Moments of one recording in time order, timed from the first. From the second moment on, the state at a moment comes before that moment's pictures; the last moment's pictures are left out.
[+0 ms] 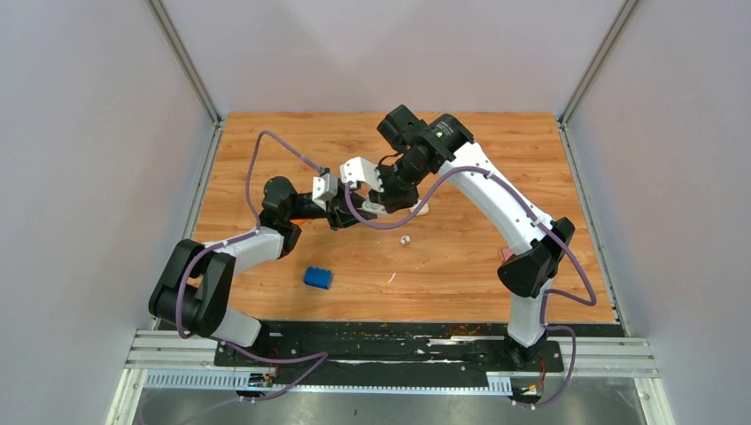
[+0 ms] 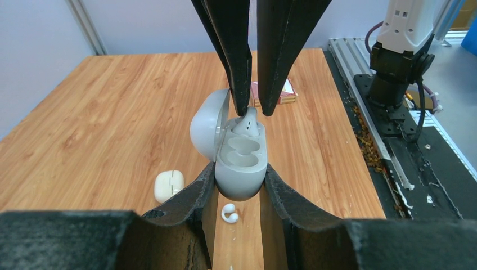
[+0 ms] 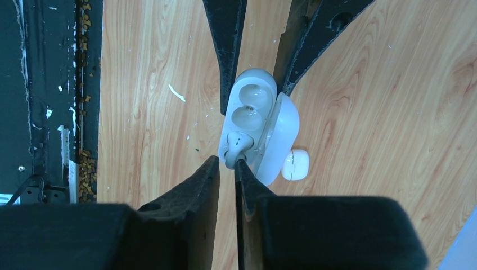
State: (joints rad) left arm -0.38 1.46 0.63 1.04 1.17 -0.12; right arm 0.76 1.90 2.18 -1.46 -0.41 -0.96
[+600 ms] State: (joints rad) left arm -0.38 1.46 0.63 1.04 1.12 -0.17; right arm 0.76 1.77 2.17 -1.45 -0.42 -0.91
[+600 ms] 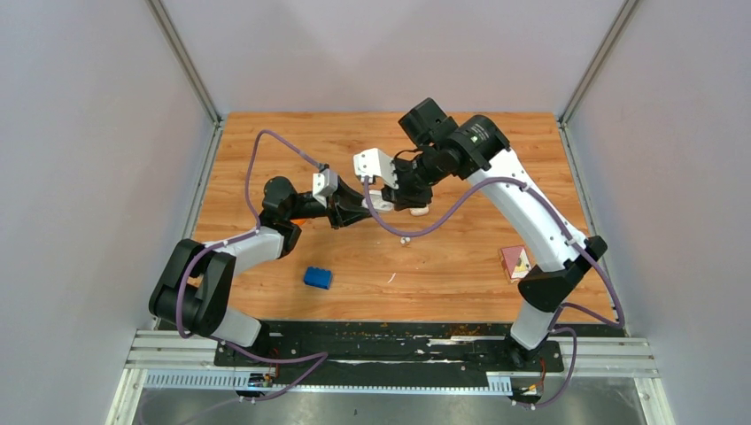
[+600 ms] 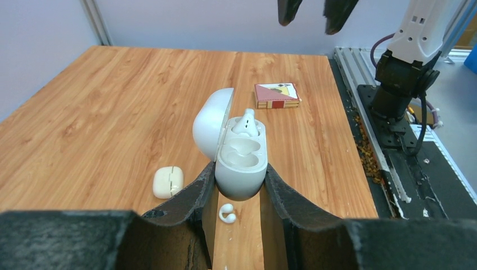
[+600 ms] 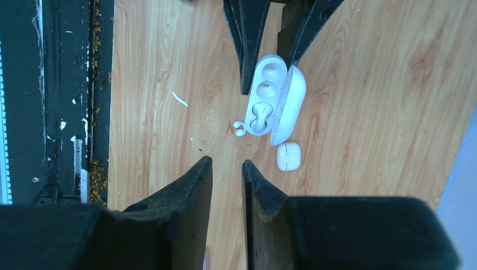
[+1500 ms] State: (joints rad) left arm -0.26 1.35 0.69 0.89 1.07 -0.33; right arm 0.38 1.52 1.64 -0.84 -0.50 -0.54
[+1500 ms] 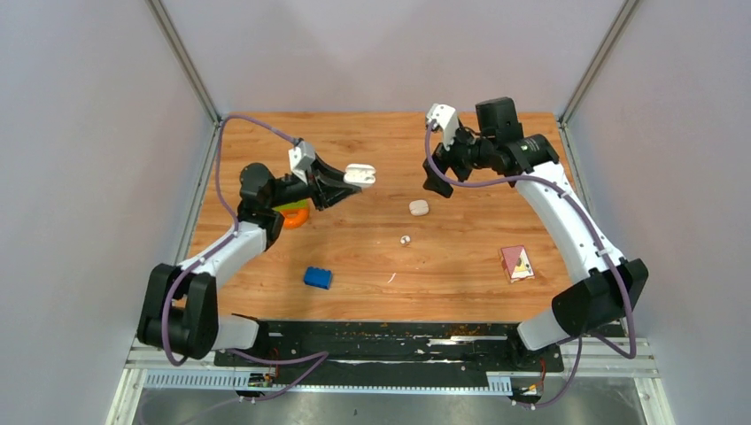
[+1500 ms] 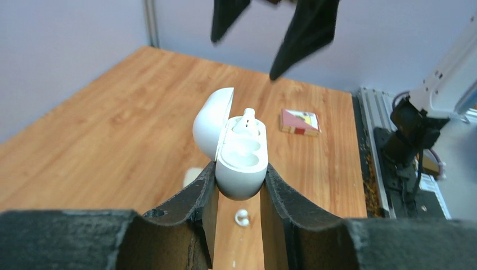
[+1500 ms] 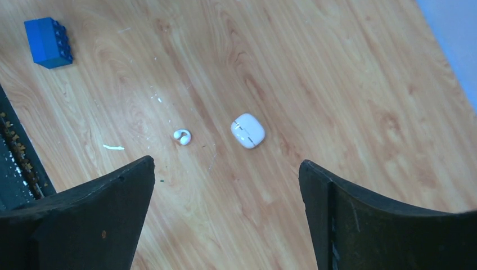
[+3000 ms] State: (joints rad) left arm -0.17 1.14 0.79 0.45 0.84 -0.24; right arm 0.50 2.32 1.96 -1.30 -0.57 -1.06
